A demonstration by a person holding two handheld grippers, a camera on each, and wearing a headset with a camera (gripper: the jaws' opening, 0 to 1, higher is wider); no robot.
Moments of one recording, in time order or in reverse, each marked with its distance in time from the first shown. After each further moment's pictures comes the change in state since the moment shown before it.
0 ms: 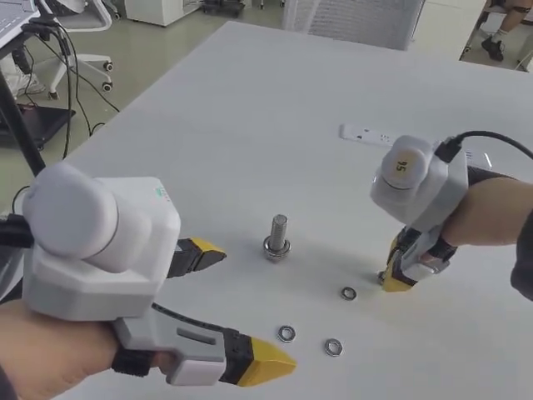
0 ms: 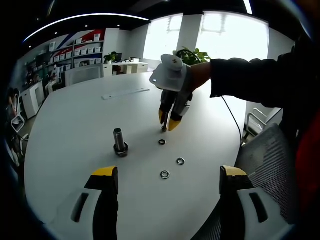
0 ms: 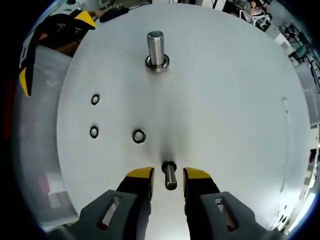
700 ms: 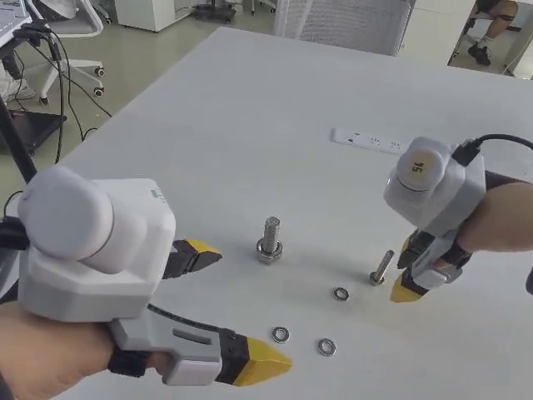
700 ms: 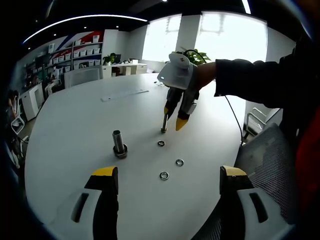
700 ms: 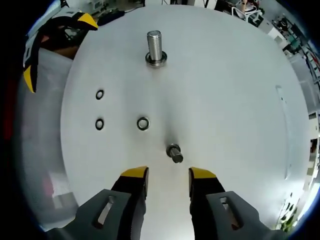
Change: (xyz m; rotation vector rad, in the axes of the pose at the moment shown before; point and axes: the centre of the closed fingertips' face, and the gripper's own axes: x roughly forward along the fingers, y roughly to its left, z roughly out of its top) left arm 0.001 0.000 0.005 0.012 -0.006 -0.003; right arm -0.012 0.007 -0.020 0.064 -0.010 -0.006
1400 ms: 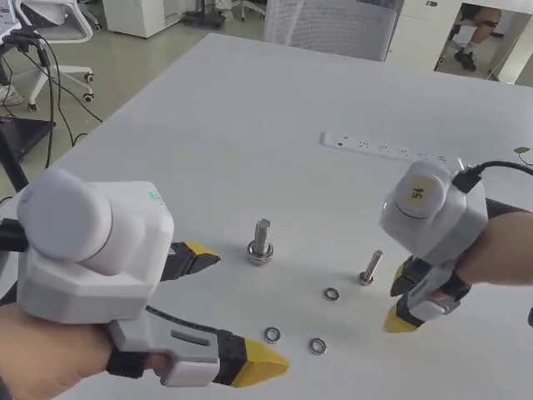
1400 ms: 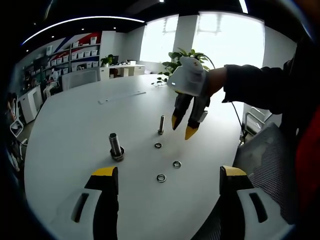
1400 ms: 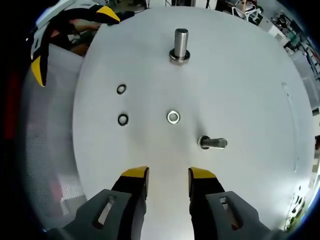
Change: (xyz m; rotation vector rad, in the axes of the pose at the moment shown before) left arm 0.002 -0.004 0.004 0.016 -0.008 -0.012; right arm 0.001 0.037 -0.005 0.019 -0.025 0.039
